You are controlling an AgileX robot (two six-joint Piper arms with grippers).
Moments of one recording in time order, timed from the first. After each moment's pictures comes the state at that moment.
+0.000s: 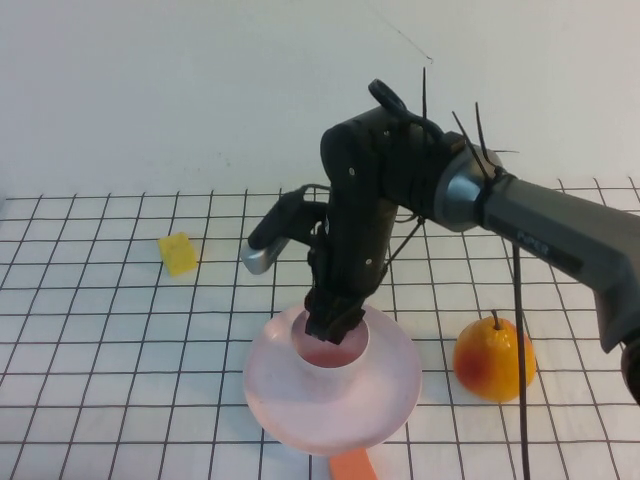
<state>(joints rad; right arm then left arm) 0.69 2.31 -2.05 0.10 1.28 -0.46 0.01 -0.01 0.02 -0.04 0.38 -0.07</state>
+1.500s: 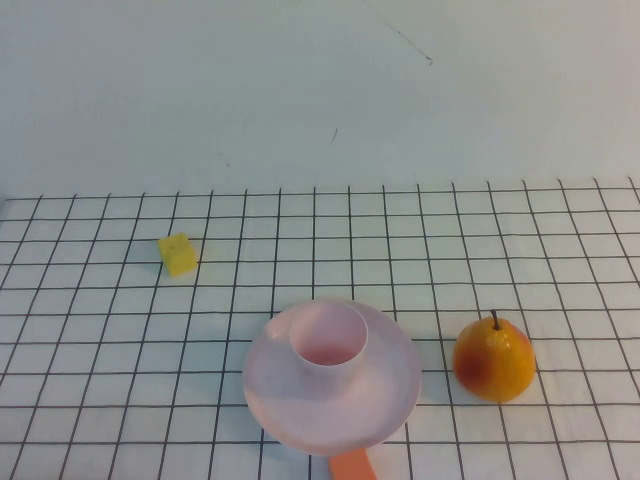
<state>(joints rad) 0.66 1.26 -1.69 -0.30 1.31 -0.25 0.01 -0.01 0.02 -0.04 0.38 -0.07</state>
